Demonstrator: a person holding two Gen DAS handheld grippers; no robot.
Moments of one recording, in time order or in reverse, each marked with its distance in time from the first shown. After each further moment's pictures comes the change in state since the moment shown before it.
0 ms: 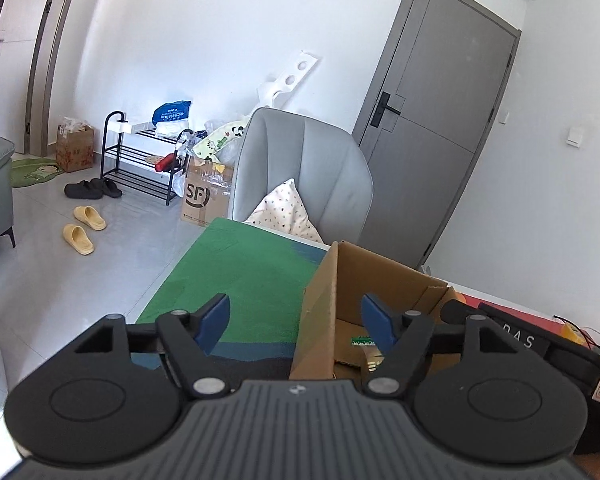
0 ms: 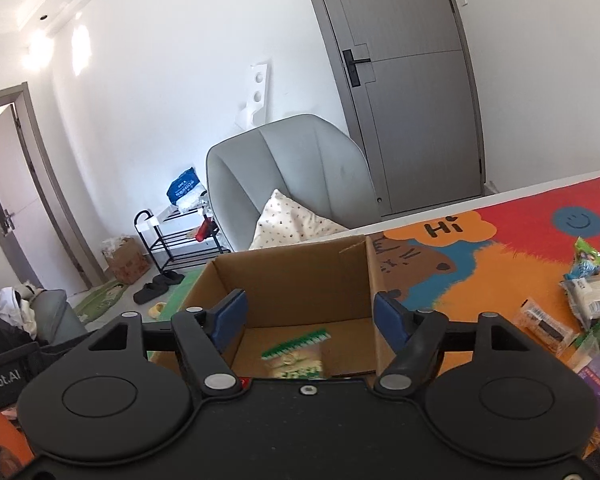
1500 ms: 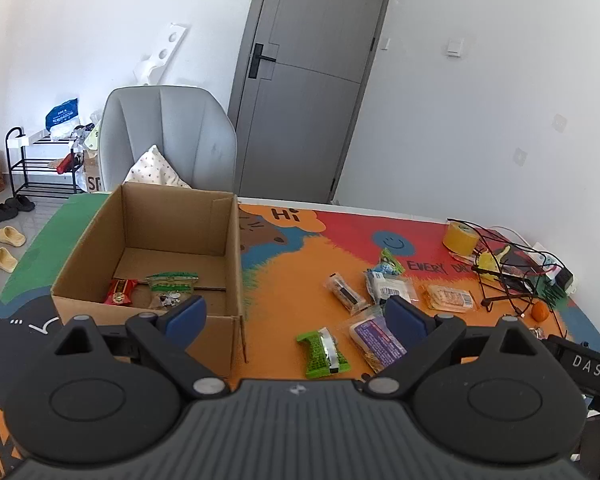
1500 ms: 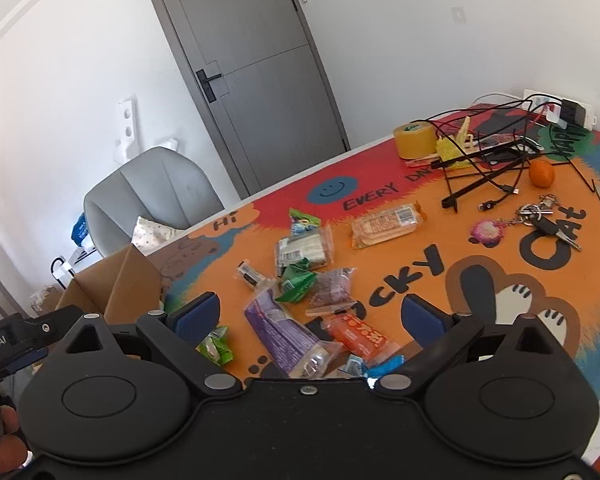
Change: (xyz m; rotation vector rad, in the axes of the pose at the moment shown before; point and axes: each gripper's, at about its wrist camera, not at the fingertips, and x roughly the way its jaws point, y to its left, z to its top) left arm -0.050 -0.152 -0.061 0.239 0.136 -0.228; right arm -0.180 -0.187 -0.030 0.244 0.009 -0.278
